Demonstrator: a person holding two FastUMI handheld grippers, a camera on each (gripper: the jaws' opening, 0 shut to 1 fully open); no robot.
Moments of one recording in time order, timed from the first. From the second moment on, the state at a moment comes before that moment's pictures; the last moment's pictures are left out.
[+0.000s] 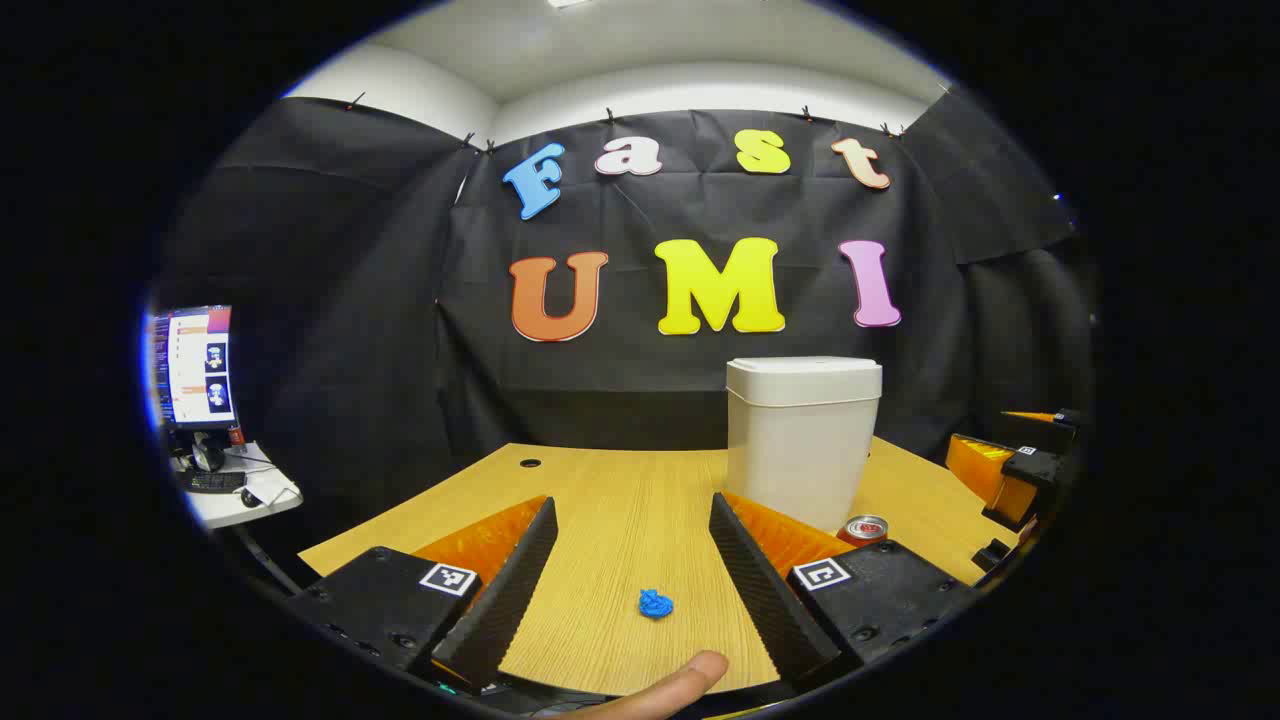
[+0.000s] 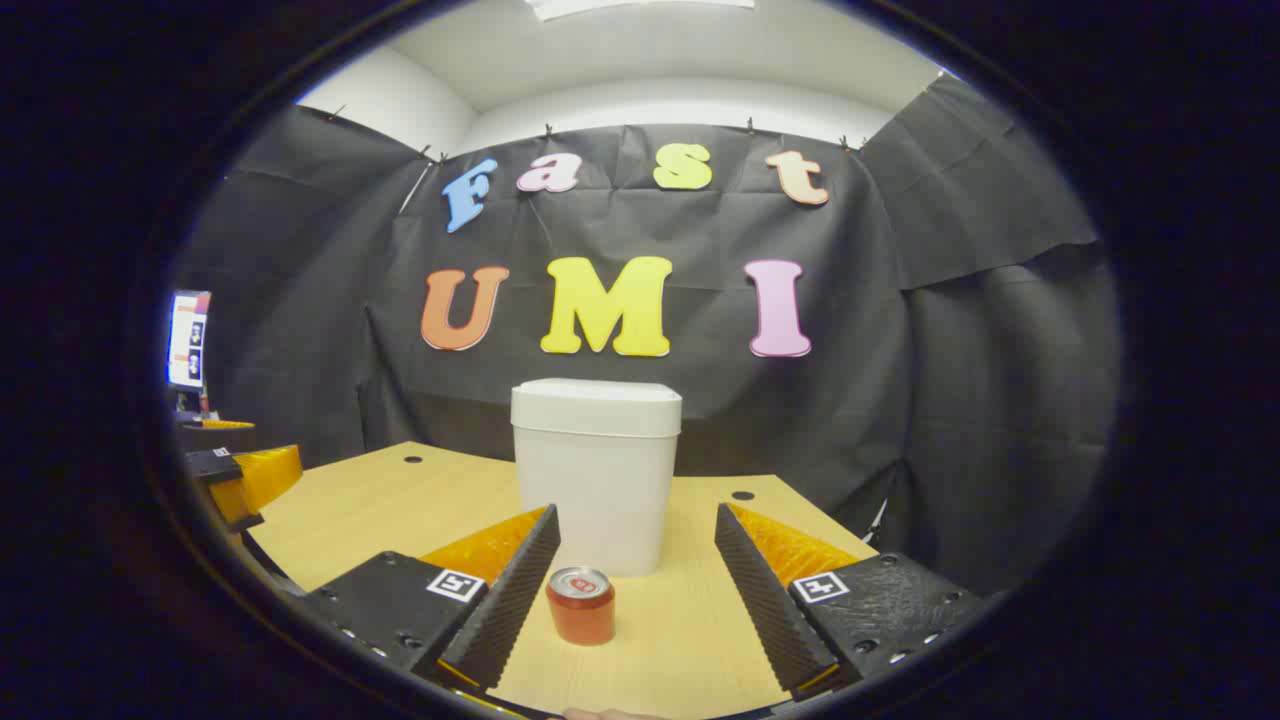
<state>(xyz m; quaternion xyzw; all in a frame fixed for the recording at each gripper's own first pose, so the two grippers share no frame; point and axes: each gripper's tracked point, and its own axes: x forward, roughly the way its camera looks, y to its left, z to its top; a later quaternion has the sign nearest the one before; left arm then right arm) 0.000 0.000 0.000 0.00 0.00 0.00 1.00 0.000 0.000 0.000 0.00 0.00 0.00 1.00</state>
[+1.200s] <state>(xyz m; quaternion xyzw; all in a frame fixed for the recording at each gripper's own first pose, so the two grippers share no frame) 0.005 0.003 -0.014 0.02 0.02 0.01 1.00 0.019 -0.004 0.000 0.01 0.01 -0.01 1.00</state>
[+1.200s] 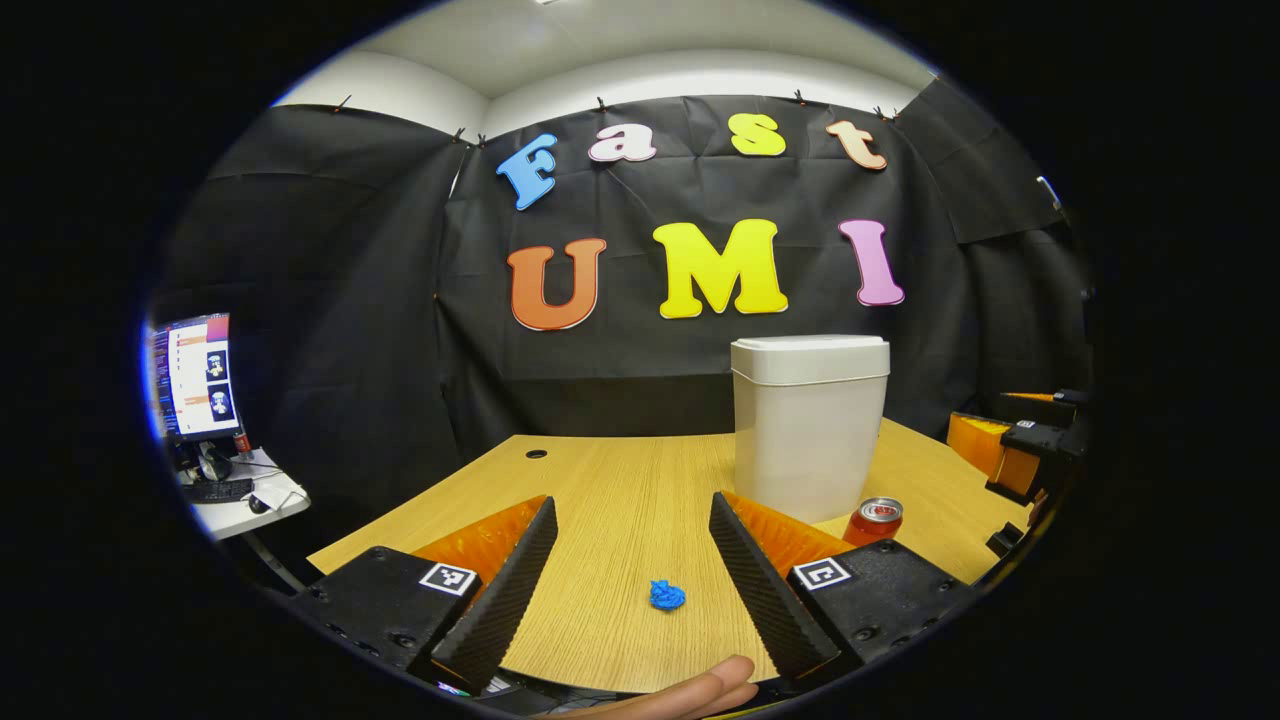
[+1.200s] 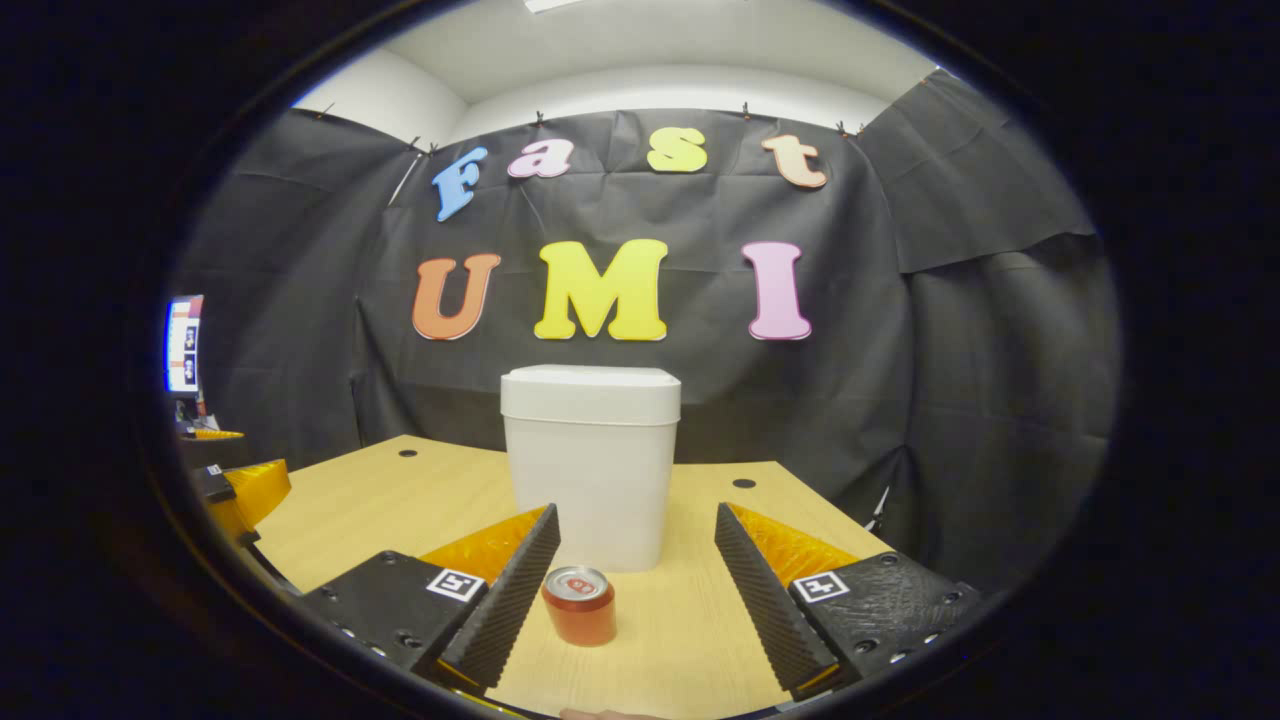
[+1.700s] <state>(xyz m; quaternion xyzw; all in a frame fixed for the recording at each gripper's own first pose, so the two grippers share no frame) 0.007 0.007 -0.019 0.01 0.03 0.02 1.00 0.062 -0.005 0.053 0.01 -0.02 -0.01 1.00</state>
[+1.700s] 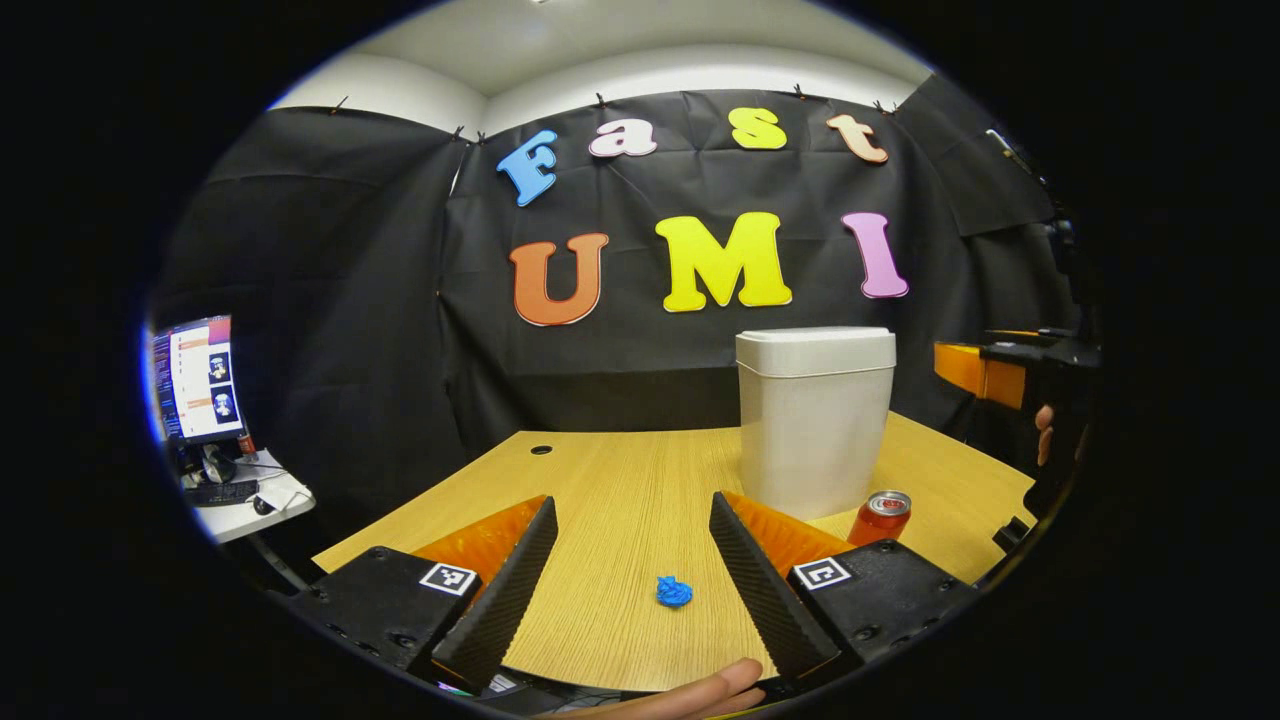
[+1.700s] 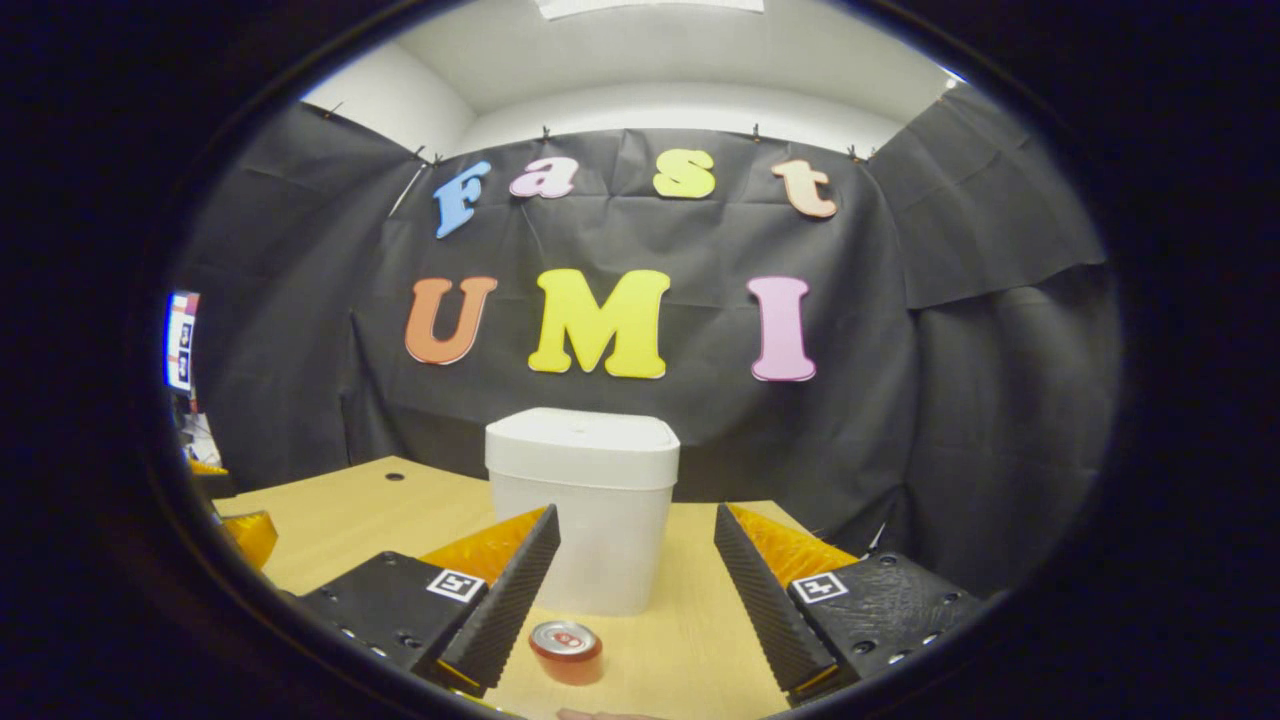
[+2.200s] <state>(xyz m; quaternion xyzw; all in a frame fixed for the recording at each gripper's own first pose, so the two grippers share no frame) 0.012 0.014 -0.023 -0.02 0.04 0.03 1.00 0.138 -0.001 0.083 0.04 0.02 -0.01 1.00</state>
